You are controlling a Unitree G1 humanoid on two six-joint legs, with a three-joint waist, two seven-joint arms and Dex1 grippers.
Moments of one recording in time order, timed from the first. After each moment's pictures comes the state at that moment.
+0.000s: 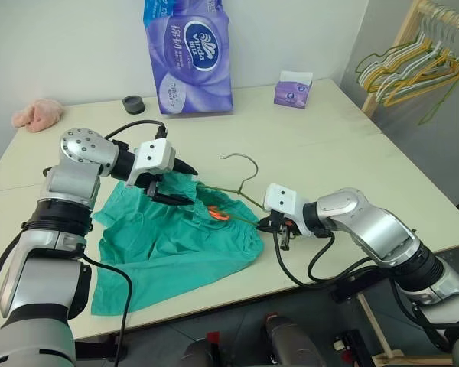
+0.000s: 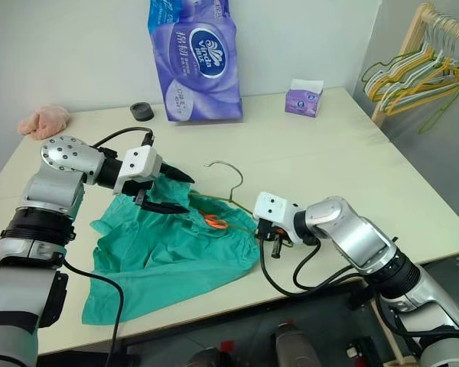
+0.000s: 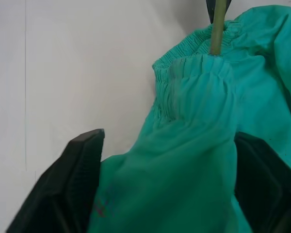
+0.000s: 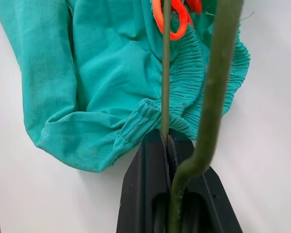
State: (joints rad) left arm -0.89 0.77 -0.17 0.55 -0.08 -0.10 -1.58; right arm -0.69 -0.62 0.53 -0.29 0.21 0.85 0.89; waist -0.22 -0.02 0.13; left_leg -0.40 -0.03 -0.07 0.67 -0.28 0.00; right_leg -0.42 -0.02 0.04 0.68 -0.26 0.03
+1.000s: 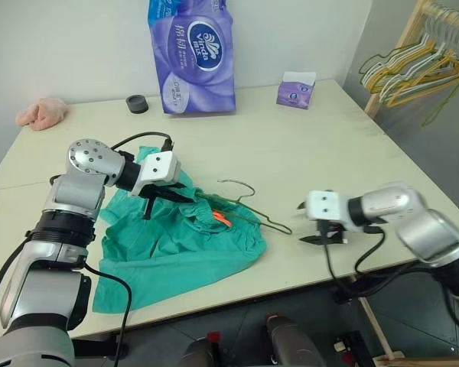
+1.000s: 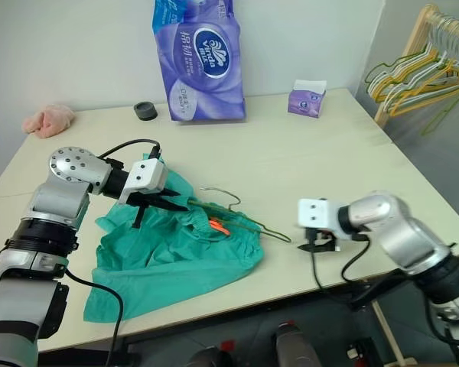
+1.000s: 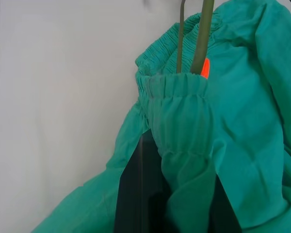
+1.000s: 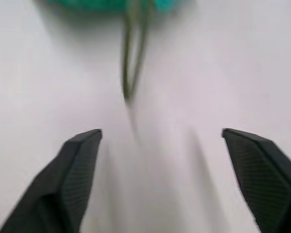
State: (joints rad) left arm -0.81 0.78 -0.17 0.48 -0.07 -0.06 -1.58; right arm -0.55 -0.96 0.38 -0.18 0.05 0.42 1.08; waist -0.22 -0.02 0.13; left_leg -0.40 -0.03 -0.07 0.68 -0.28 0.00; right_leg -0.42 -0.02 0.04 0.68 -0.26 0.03
